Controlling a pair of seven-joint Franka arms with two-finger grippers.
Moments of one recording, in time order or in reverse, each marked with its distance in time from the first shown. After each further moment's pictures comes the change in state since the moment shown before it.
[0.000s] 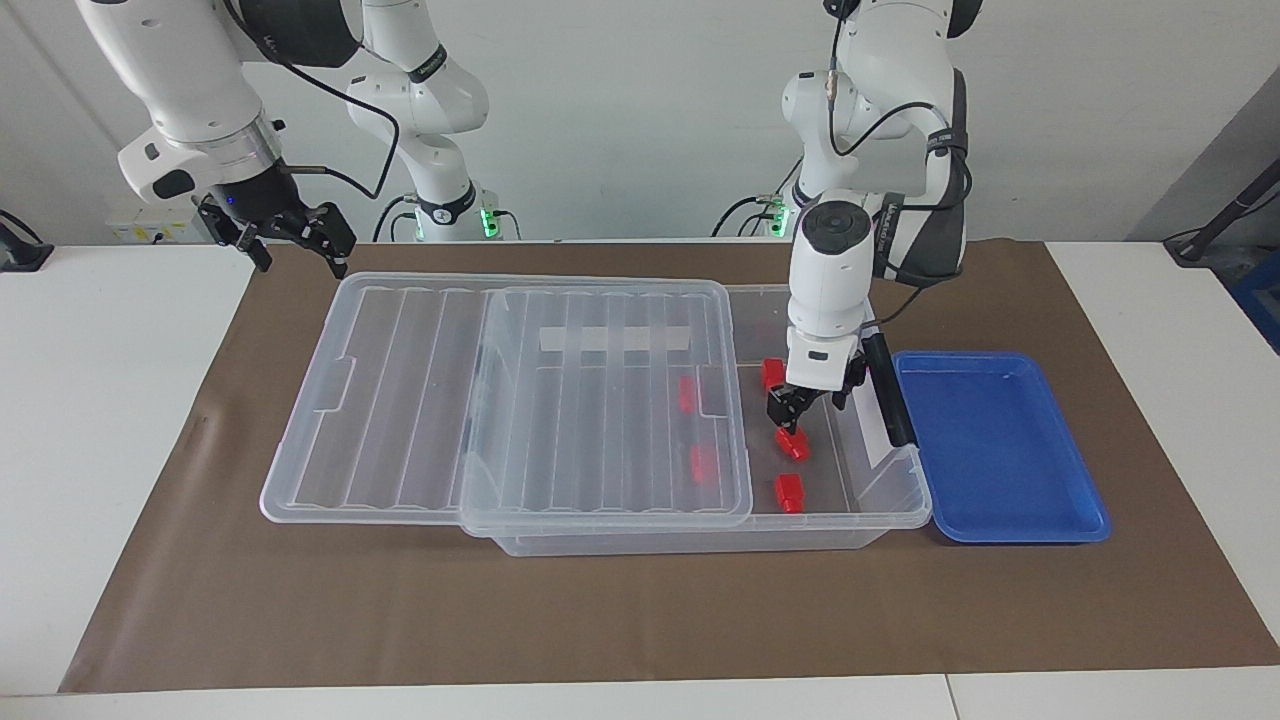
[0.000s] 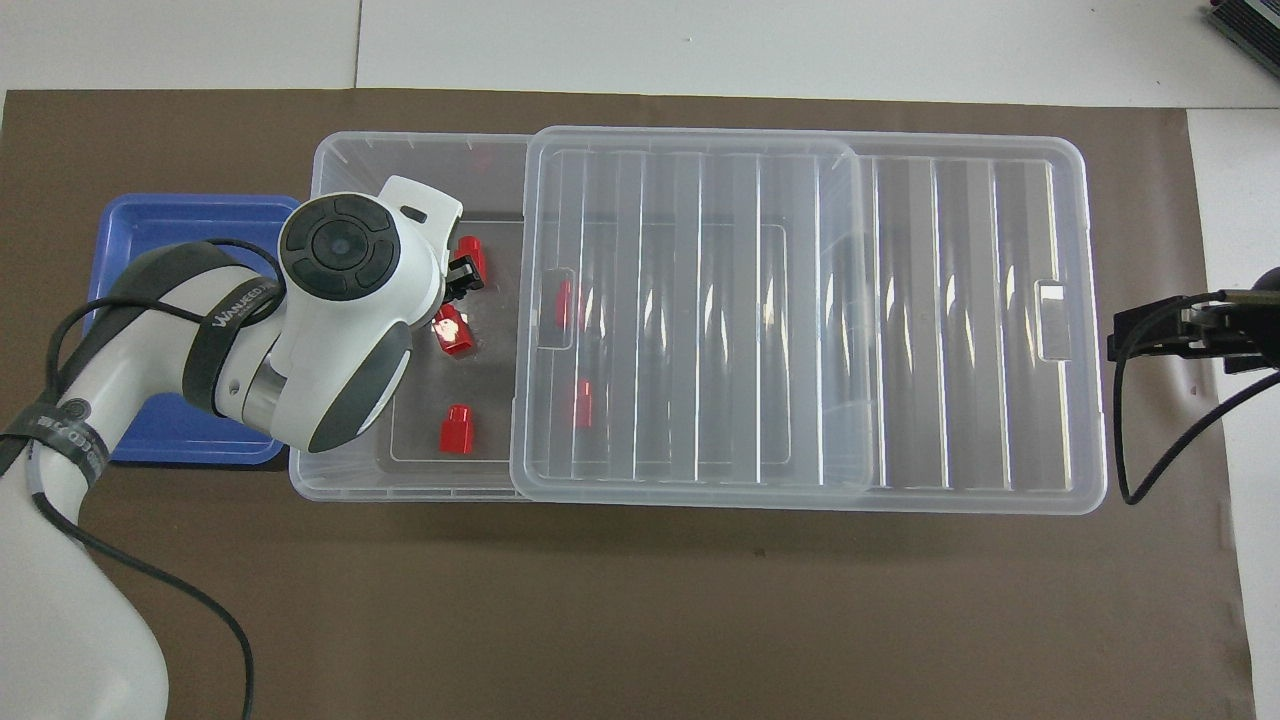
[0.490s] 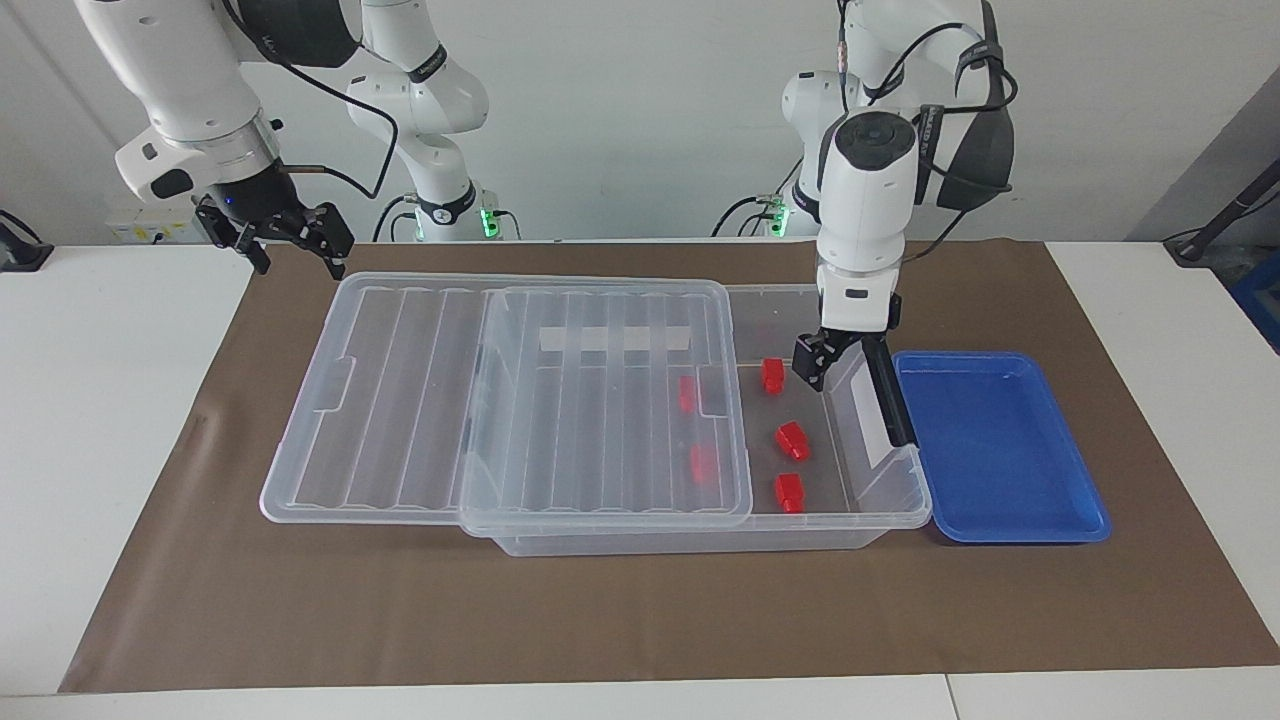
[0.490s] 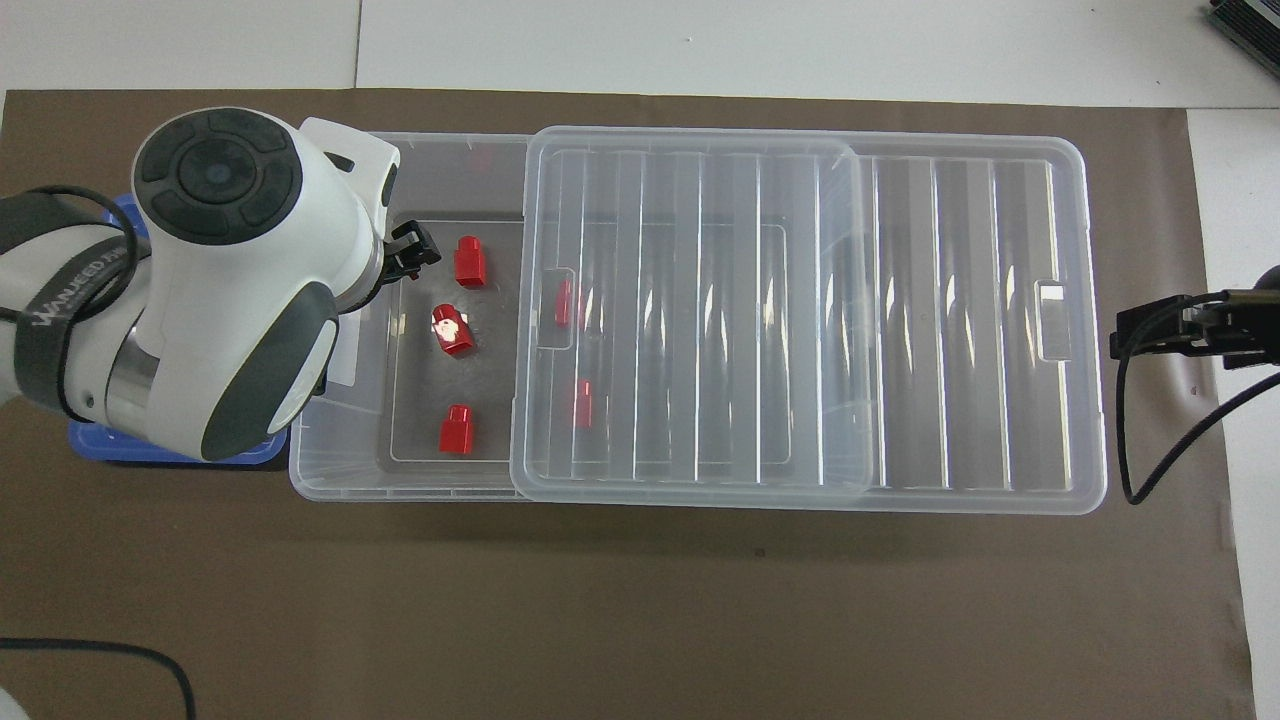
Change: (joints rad) left arm 0.004 -0.078 0.009 0.191 -0.029 -0.302 0.059; right arm -0.003 0.000 0.000 0.000 0.000 0.008 -0.016
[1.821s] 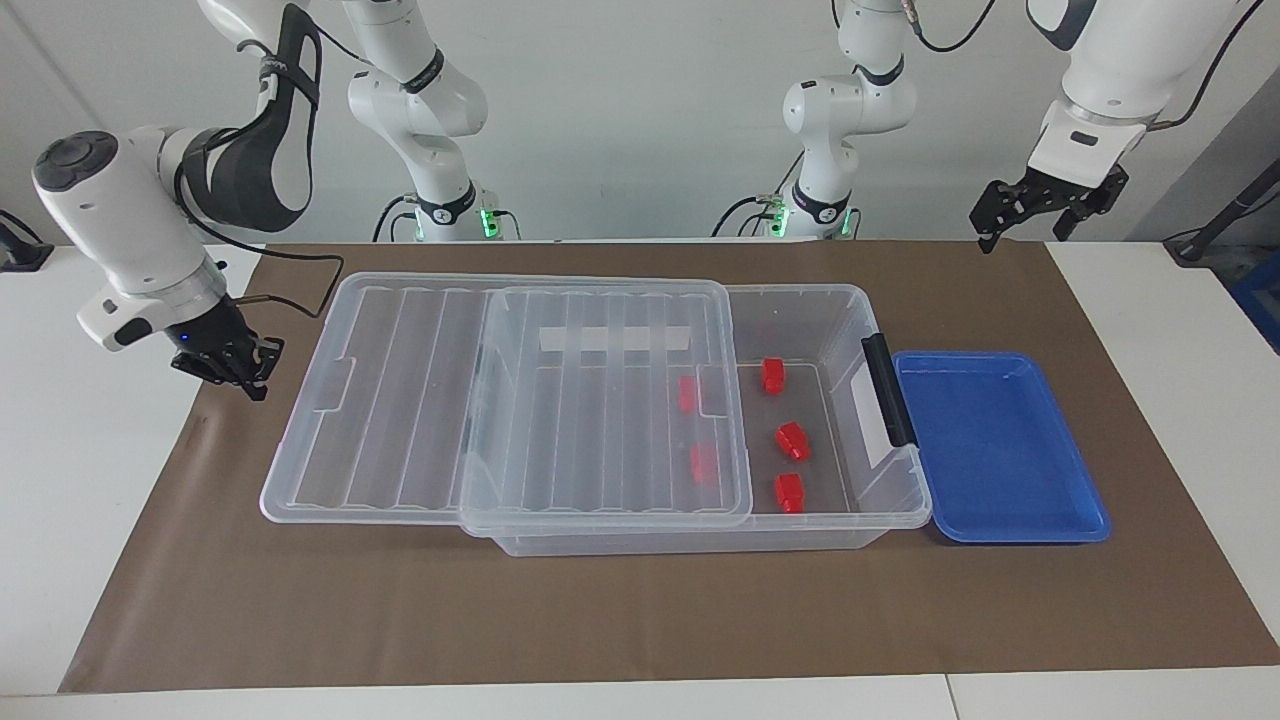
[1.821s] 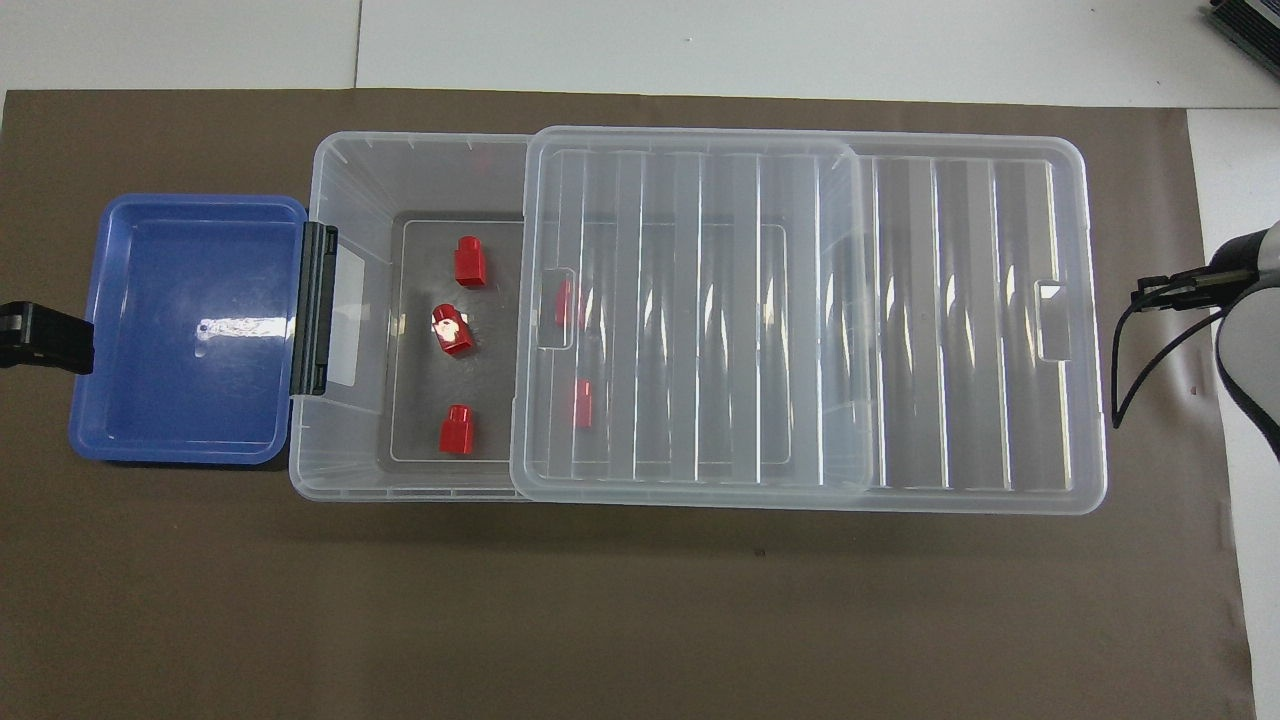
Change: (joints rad) left arm 0.324 -0.225 0.015 0.045 -0.091 -0.349 0.801; right arm -0.171 0.197 -0.002 -0.153 0.070 0.436 -0.369
